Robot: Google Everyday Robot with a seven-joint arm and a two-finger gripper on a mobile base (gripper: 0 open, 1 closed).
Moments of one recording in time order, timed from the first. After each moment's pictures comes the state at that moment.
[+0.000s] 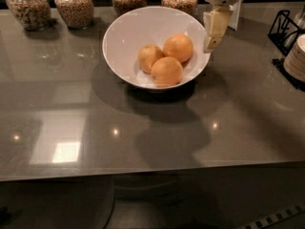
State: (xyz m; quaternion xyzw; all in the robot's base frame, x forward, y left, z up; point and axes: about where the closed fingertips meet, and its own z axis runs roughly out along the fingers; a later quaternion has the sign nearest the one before) arm 0.637 -0.124 1.007 -0.77 0.57 -0.09 0.28
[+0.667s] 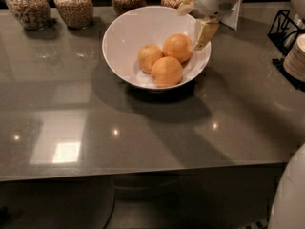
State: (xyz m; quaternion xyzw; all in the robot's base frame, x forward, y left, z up) arm 0.663 -0.120 0.965 -0.78 0.57 -0.05 0.26
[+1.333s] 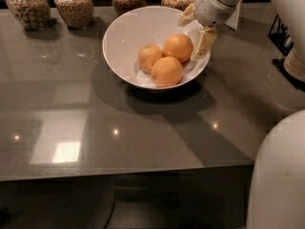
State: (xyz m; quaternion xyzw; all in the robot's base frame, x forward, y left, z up) arm 0.679 -0.124 0.930 -0.78 0.58 -0.01 0.24
